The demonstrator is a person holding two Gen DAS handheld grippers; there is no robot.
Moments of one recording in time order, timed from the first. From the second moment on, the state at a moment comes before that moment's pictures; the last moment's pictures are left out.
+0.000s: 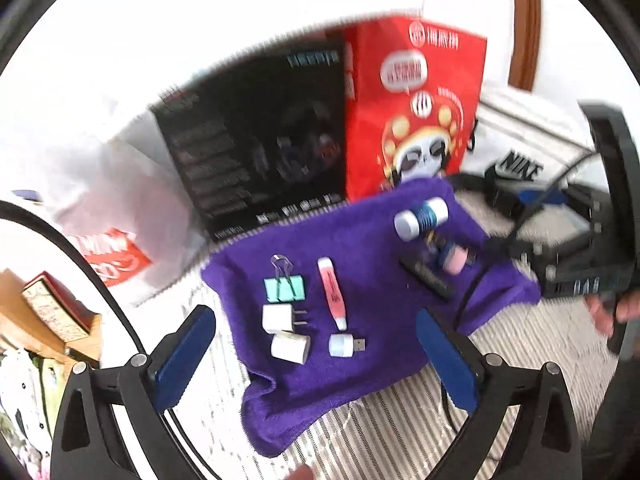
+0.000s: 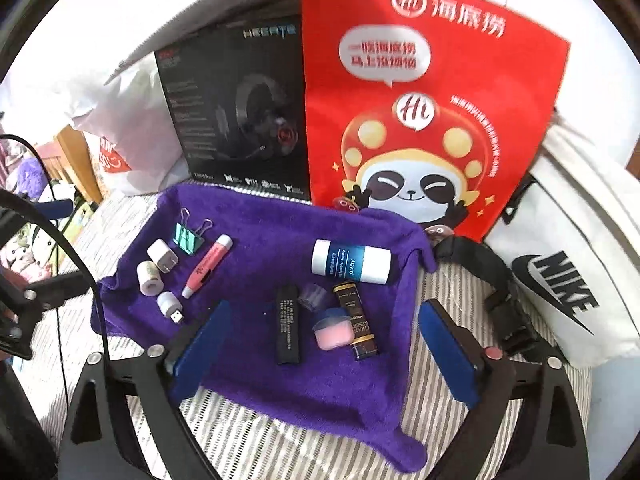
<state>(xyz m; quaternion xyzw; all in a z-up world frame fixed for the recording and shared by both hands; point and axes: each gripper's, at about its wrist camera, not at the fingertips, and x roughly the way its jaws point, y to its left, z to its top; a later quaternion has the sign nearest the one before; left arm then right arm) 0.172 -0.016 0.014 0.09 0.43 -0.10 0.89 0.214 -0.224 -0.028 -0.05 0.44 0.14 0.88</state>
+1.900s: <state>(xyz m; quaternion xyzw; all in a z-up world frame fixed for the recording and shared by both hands) 0.020 -0.014 0.036 -0.02 0.40 -0.01 0.92 0.043 -0.228 0.011 -0.03 0.42 0.04 0.90</state>
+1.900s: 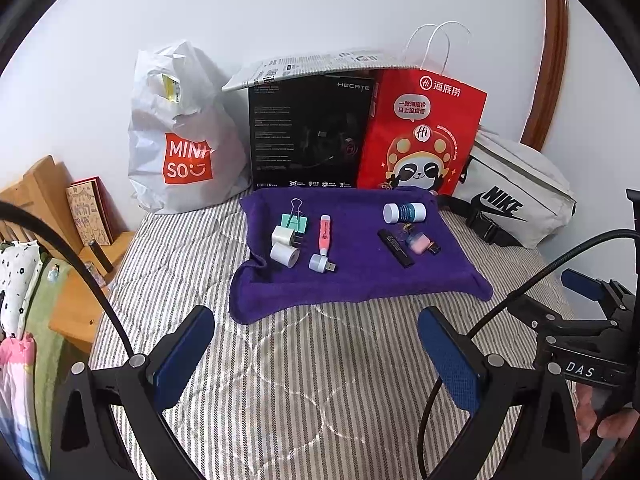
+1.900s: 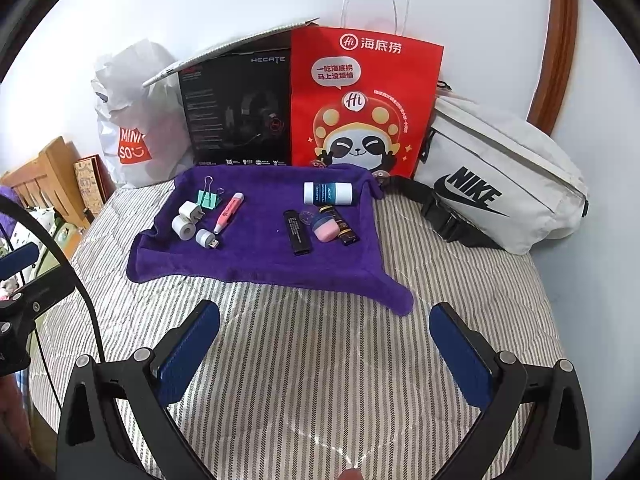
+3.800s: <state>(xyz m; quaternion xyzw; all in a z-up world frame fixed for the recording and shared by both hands) 0.018 -0.018 0.033 -0.01 0.41 -0.02 0.91 0.042 -0.239 0.012 -0.03 0.43 0.04 0.90</state>
